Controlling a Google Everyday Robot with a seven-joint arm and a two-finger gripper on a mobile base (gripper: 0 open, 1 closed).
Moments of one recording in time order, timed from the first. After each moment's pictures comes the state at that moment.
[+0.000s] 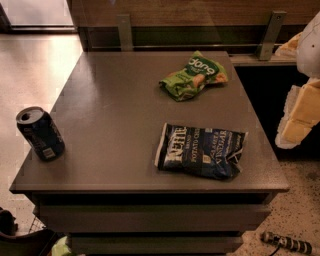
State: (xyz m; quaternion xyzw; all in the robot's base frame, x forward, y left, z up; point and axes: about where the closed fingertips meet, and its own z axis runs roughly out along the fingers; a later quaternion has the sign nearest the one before) arm 0.438 -0.214 0.985 -0.60 0.78 -0.04 0.17
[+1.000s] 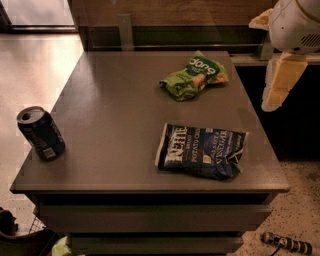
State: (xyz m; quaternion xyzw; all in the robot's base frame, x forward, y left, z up) arm 0.529 -0.207 0.992 -0.69 0.69 -0.11 0.20
